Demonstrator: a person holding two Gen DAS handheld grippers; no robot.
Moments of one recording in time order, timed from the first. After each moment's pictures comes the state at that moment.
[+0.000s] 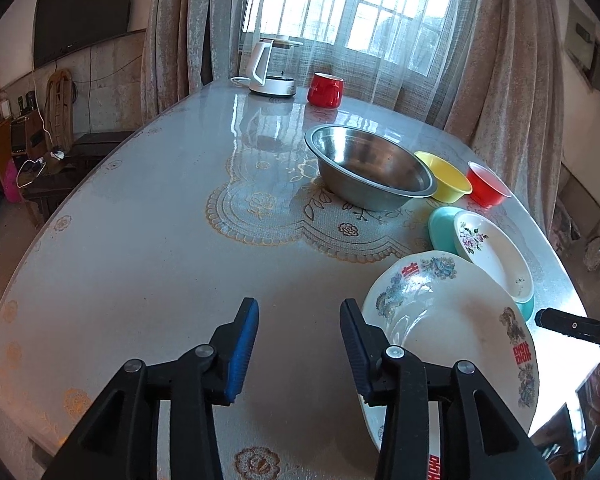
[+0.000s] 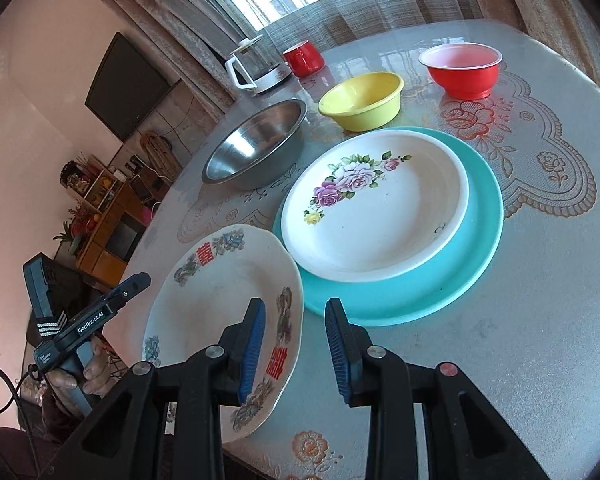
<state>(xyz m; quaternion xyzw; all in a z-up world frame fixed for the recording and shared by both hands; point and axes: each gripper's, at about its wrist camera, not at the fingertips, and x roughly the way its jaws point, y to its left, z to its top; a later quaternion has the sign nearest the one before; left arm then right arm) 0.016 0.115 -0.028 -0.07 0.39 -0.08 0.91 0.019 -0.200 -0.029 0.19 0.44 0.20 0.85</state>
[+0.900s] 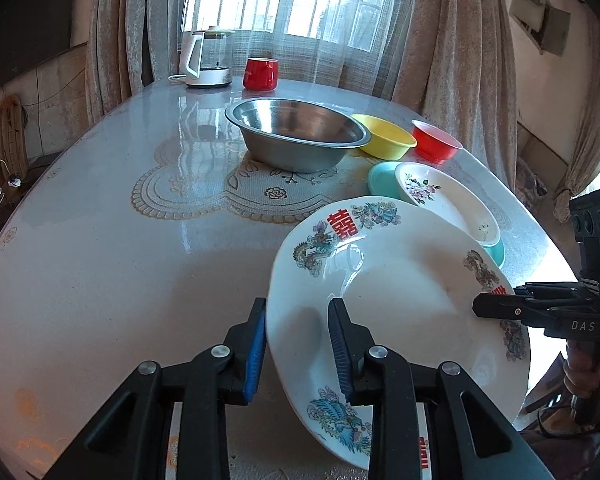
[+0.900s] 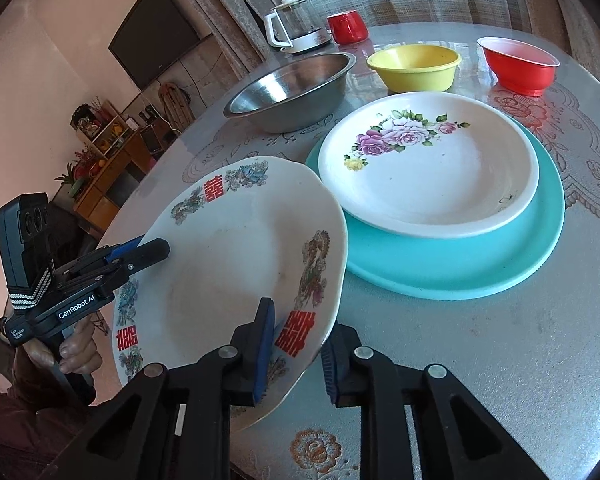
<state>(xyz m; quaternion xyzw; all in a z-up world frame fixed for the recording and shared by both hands) 0.005 0.075 -0.050 -0.03 0.39 -0.17 0.90 0.017 -0.161 -0.061 0.10 0.46 0.24 0.85</state>
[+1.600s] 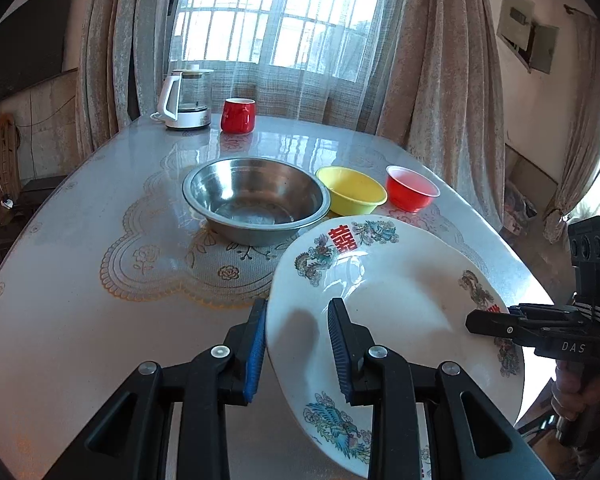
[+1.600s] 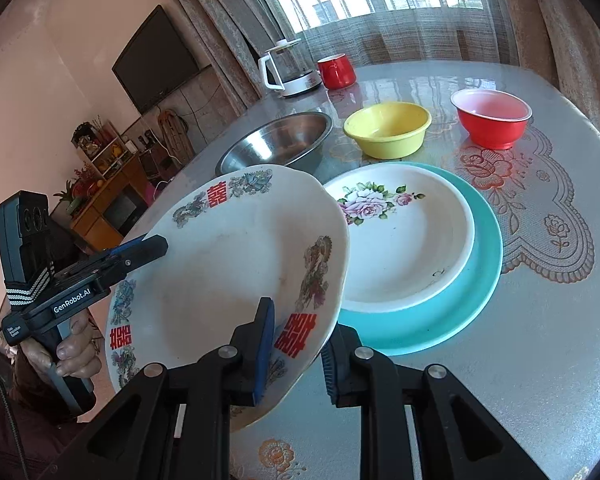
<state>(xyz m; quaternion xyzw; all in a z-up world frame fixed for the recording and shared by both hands) 0.031 0.029 0.002 -0.04 0.34 -0.18 0.92 0.027 -0.207 -0.018 0.11 0.41 0.22 0.88</state>
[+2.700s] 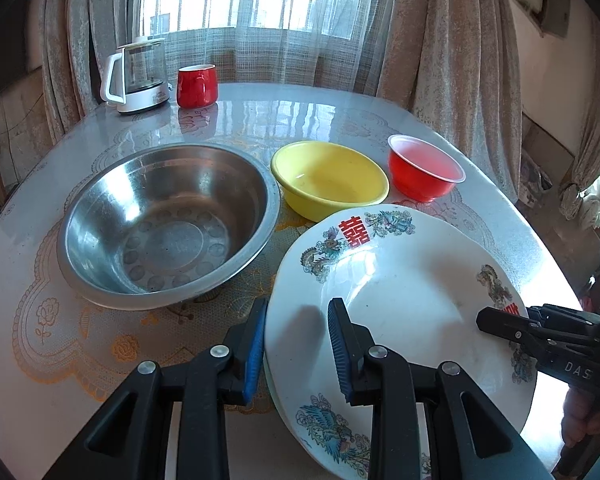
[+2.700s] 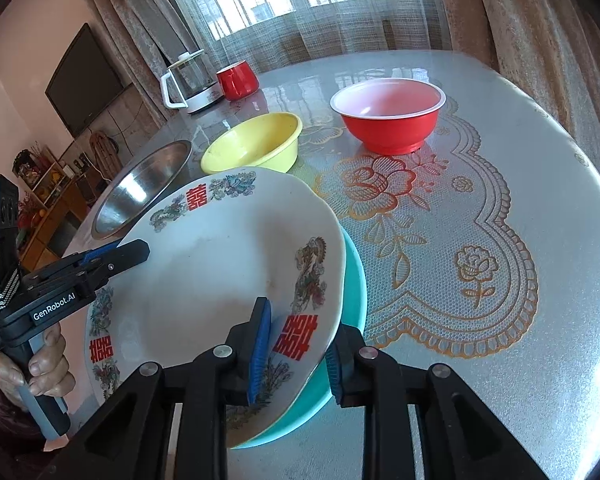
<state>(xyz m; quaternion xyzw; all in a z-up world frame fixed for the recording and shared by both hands) 0.132 -0.069 -0.032 0.00 0.40 -0.17 0.90 0.099 -0.279 -0.041 0.11 0.43 0.11 0.89</state>
